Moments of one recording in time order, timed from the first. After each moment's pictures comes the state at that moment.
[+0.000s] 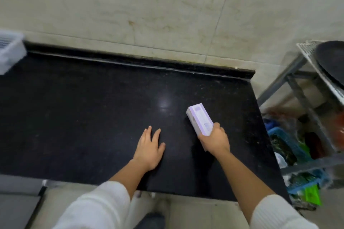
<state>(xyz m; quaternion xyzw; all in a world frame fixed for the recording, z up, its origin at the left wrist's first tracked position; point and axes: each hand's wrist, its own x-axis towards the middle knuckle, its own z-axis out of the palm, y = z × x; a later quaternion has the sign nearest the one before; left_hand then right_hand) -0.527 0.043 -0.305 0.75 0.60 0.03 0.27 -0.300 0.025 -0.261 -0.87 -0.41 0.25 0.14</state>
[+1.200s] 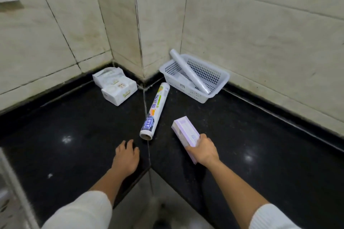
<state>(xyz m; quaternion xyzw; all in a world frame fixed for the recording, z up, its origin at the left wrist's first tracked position) -1.256 0.103 -0.305 0.40 0.86 0.15 0.28 -1.019 0.219 -0.254 -0.65 -0.68 0.33 0.04</state>
